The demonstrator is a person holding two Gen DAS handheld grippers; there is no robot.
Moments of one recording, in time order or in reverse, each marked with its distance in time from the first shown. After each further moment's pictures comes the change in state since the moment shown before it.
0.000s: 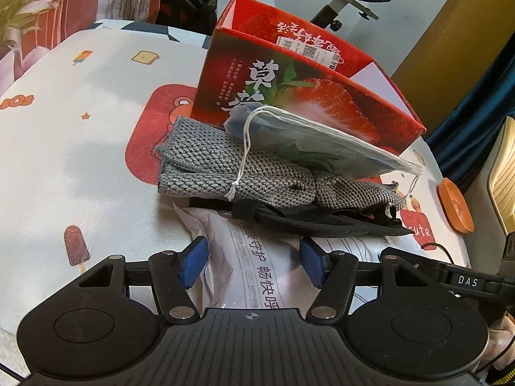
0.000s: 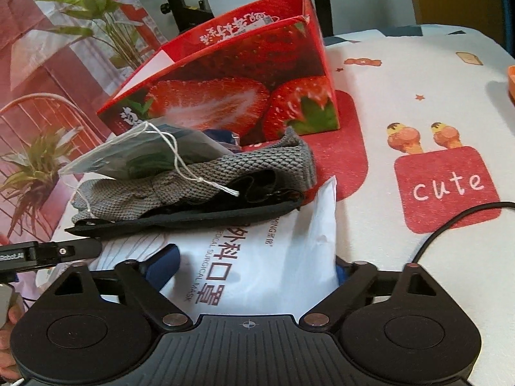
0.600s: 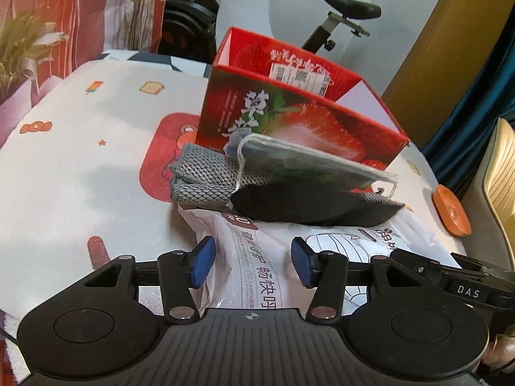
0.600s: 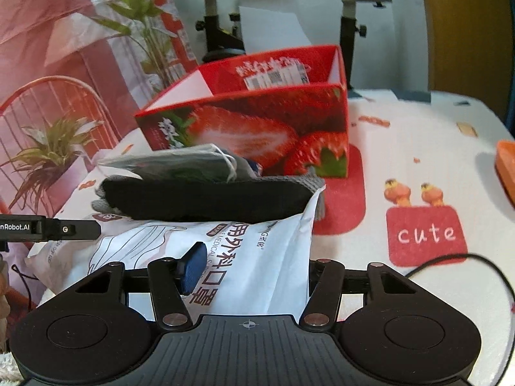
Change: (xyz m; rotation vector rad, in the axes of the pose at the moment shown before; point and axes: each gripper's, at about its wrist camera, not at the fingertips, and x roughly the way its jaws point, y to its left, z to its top) left arm -0.041 -0.007 -0.008 0.030 -0.092 0.023; right arm -0.046 0.039 -0.010 -0.196 -0.117 -0.059
